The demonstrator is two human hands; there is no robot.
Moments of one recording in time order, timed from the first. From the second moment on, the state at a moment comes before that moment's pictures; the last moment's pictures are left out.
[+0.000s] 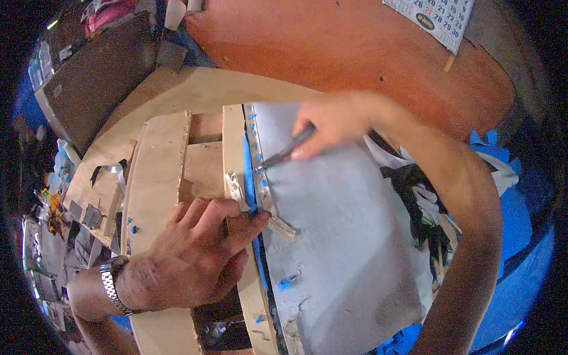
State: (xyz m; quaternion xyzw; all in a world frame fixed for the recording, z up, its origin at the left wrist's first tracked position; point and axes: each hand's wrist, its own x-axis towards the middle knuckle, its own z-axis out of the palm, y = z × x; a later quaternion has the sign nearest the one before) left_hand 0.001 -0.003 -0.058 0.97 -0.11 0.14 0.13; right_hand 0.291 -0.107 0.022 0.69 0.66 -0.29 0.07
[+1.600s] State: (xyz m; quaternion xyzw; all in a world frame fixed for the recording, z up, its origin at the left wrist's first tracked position) left_hand 0.001 0.002 -0.062 0.97 -0.11 0.18 0.14; right_hand 0.312 -0.085 0.021 0.68 0.46 -0.57 -0.06
